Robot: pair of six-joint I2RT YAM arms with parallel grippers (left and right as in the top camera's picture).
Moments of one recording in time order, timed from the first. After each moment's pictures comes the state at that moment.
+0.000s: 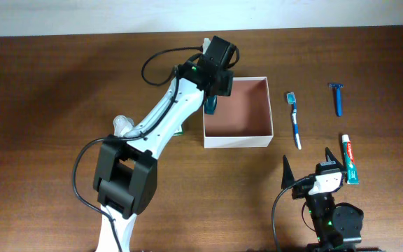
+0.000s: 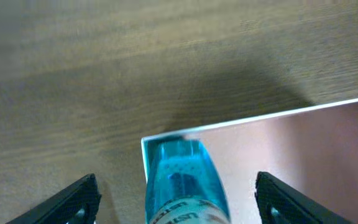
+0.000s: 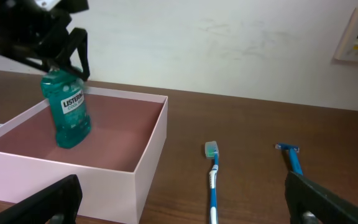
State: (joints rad) left arm -0.56 2.17 1.94 -0.75 -0.22 -0.30; right arm 0.03 0.01 0.01 -0.07 -0.09 -0.08
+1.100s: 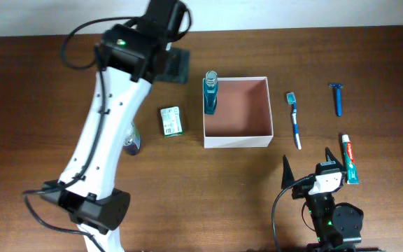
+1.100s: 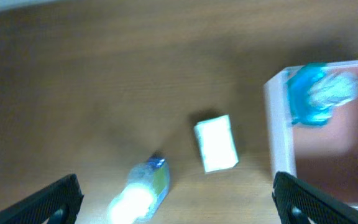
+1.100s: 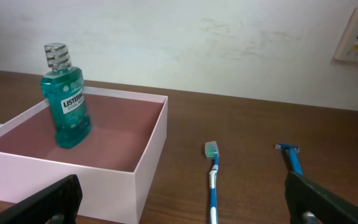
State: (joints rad) left arm -0.41 1.98 2.38 -1.50 -0.30 -0.22; right arm 0.03 0.01 0.01 -0.07 -0.09 -0.08
